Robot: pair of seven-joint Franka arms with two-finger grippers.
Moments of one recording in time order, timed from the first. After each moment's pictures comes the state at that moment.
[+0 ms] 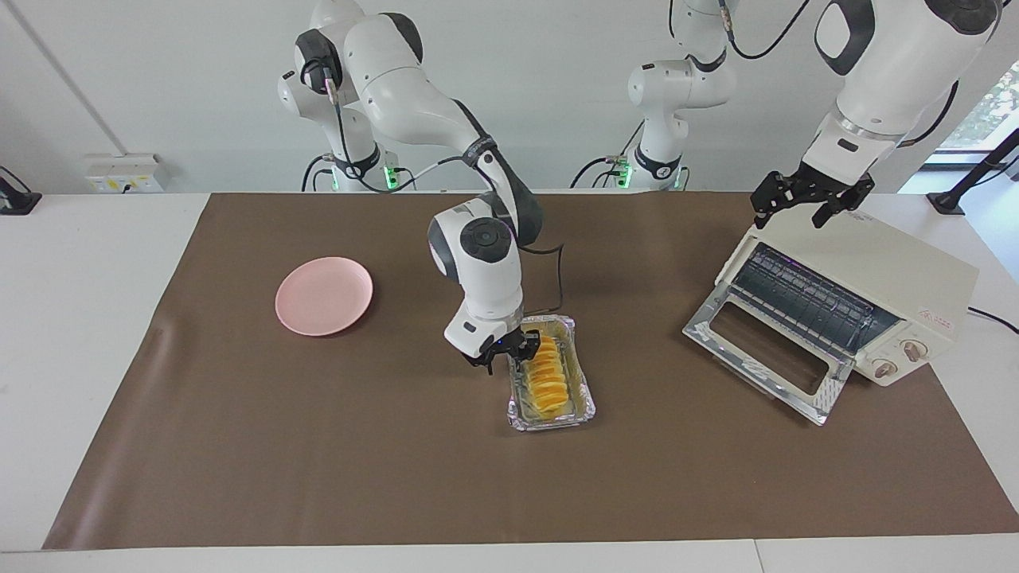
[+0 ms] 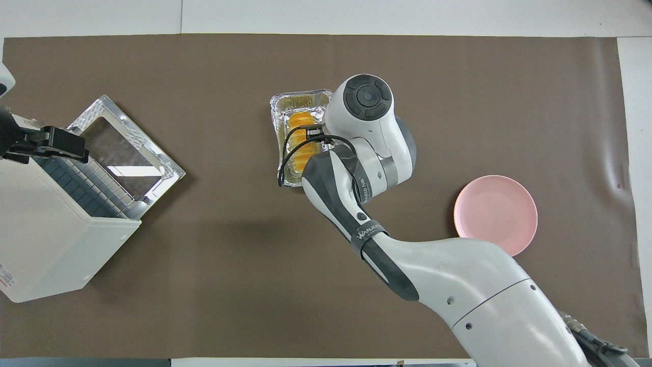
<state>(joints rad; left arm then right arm) -0.03 0.01 -0.06 -1.58 0.01 1.54 -0.01 0.56 0.65 -0.08 -1.39 0.06 2.16 0.41</state>
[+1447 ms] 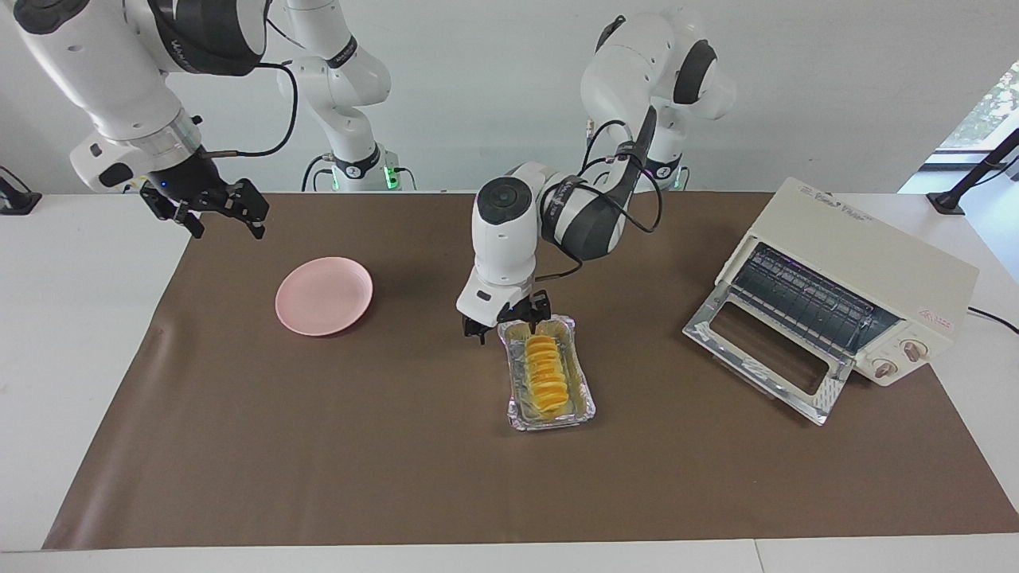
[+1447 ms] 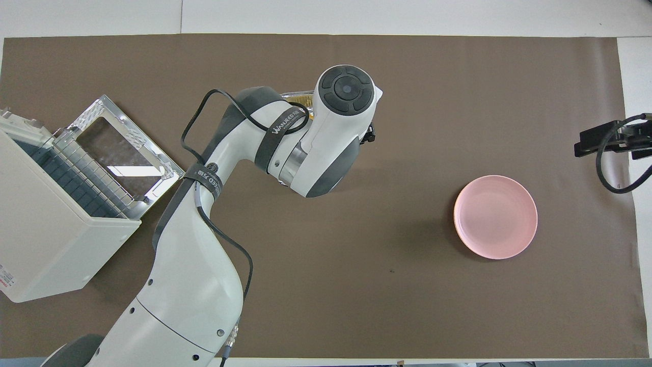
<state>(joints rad) -0.72 0.70 0.03 -1.16 -0.02 1.92 -0.83 0.01 0.02 -0.10 -1.61 0.02 1.59 -0.02</state>
